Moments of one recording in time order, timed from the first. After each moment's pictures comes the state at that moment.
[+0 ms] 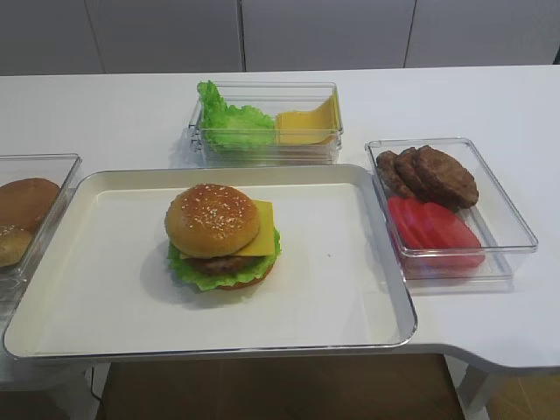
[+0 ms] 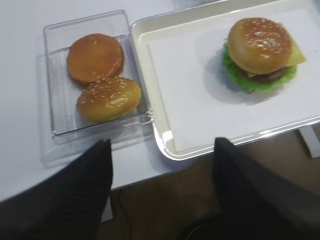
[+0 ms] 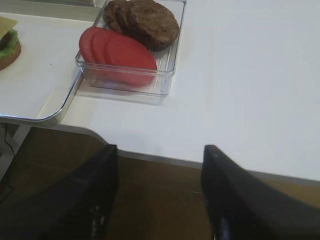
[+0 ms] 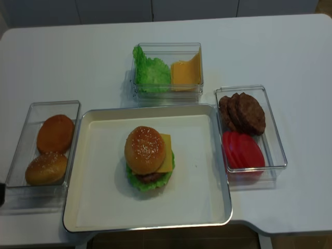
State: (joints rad) left arm -0.08 0.55 -0.96 -0.05 1.27 0.05; right arm 0.18 -0.02 -0.48 0.10 1.12 -0.04
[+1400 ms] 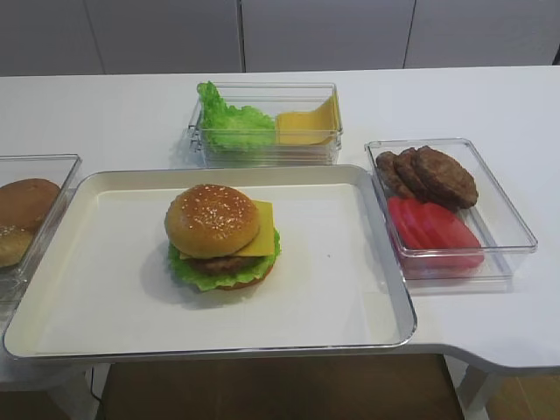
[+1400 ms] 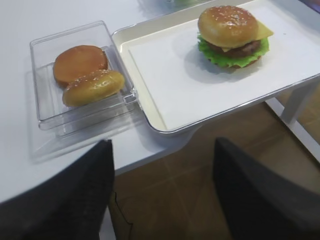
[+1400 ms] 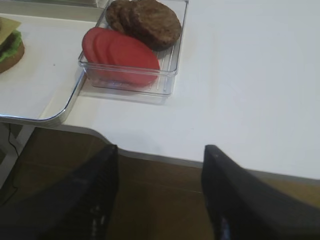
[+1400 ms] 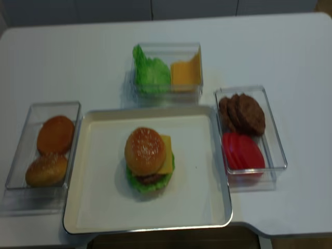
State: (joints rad) left arm -0.18 -0.02 -0.66 -0.05 1.29 0.08; right arm 0.18 -0.02 -0.48 0.11 1.12 -0.04
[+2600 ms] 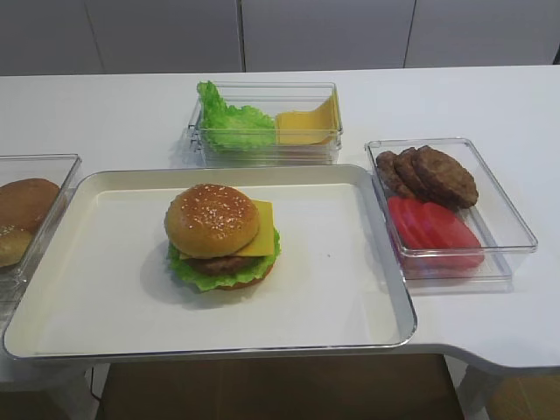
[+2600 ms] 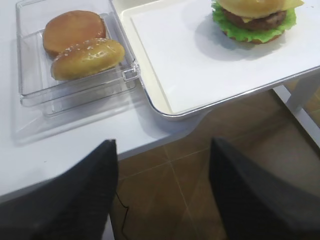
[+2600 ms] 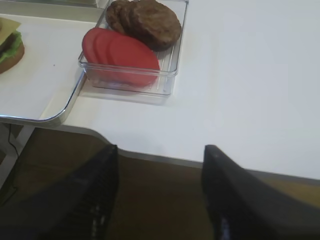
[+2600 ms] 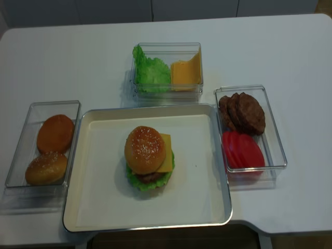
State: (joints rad) left arm -0.18 -0.02 -0.49 -0.03 1.19 0.04; right arm 0.18 -0.02 -0.48 0.11 1.12 -0.04
